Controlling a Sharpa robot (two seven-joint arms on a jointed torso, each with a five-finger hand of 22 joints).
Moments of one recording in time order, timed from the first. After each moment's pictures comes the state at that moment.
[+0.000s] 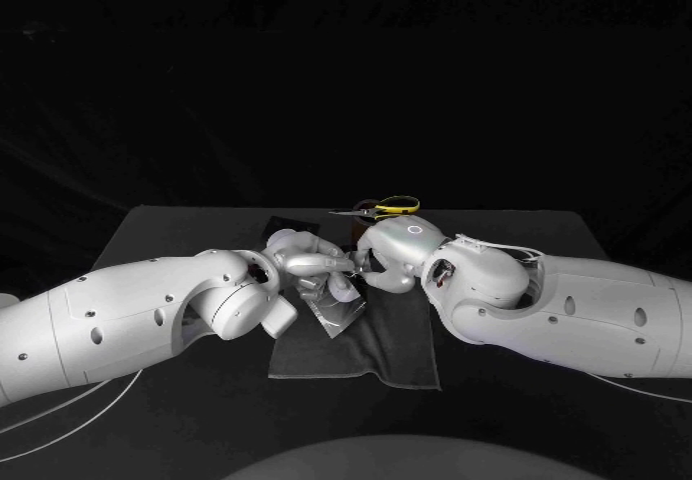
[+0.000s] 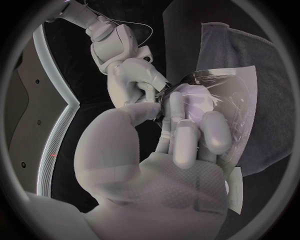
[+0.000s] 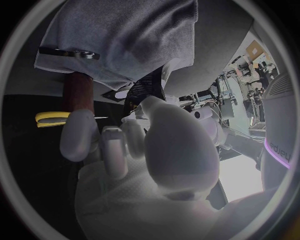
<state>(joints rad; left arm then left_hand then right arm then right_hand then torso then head) 1.18 -0.76 -0.13 1.61 -0.39 -0.26 -0.07 1.08 -0.25 0.91 0.02 0.47 0.95 0.08 0.76 0.34 1.17 0.01 0.76 0.34 1.47 -0.06 1.41 1.29 0.10 1.29 0.04 1.38 1.16 1.19 -0.75 -0.14 1.74 -1.75 -0.32 -0.42 1.30 -0.21 0.34 0.20 0.05 1.01 0.13 0.20 0.31 1.45 0.04 1.33 1.31 1.47 -0.03 1.55 1.31 0.08 1.41 0.07 1.16 1.31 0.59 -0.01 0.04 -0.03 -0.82</state>
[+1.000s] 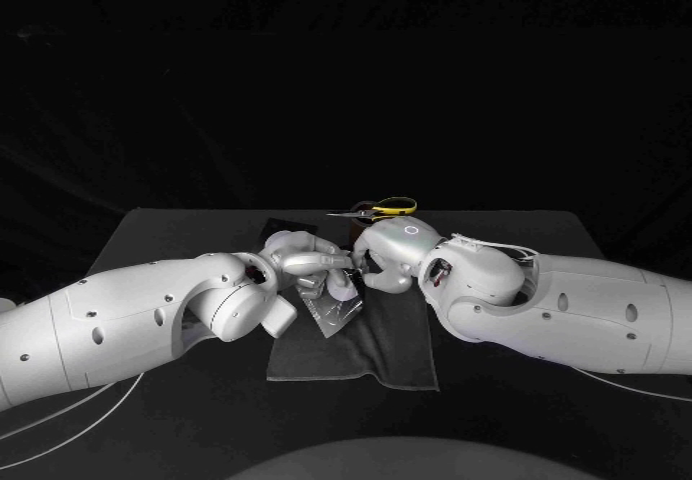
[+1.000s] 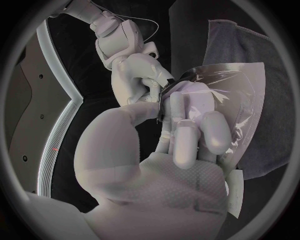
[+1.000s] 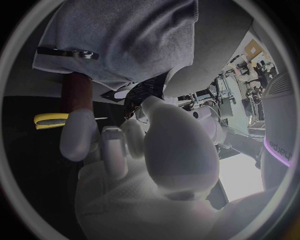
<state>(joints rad) 1.17 -0.74 -0.13 1.58 -0.34 -0.25 -0.01 1.08 -0.25 0.91 0.02 0.47 0.95 0.08 0.76 0.34 1.17 0.01 0.76 0.34 1.47 -0.06 1.41 1.29 0.10 1.29 0.04 1.38 1.17 1.19 -0.74 -0.15 1.71 -1.74 -0.32 -0.39 1.31 -0.22 0.31 0.21 0.05 1.02 0.12 0.20 0.31 1.45 0.04 1.33 1.31 1.46 -0.03 1.55 1.31 0.08 1.41 0.07 1.16 1.31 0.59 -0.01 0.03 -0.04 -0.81</state>
